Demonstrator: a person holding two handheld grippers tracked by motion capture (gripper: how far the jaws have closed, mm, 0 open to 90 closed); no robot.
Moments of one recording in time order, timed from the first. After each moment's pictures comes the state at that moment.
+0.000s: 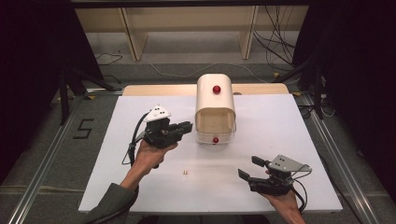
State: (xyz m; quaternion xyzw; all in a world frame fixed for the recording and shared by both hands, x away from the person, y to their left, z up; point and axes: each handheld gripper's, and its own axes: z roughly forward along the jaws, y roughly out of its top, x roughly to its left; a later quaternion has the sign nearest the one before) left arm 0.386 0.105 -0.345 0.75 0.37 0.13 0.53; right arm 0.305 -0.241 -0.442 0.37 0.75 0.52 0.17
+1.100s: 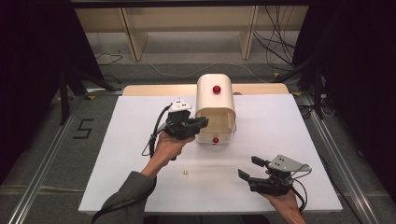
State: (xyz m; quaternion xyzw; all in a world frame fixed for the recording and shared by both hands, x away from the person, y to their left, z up) left arm 0.413 0.060 -0.351 0.76 0.37 0.12 0.51; right arm 0.305 -0.241 -0.442 0.37 0.75 0.52 0.16
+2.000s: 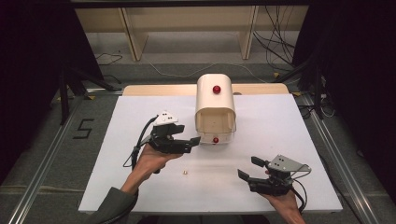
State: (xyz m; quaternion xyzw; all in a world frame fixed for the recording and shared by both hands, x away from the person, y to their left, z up) left arm 0.379 0.097 -0.360 0.79 0.38 0.12 0.48; right arm 0.305 -0.241 -0.442 0.37 0.76 0.52 0.17
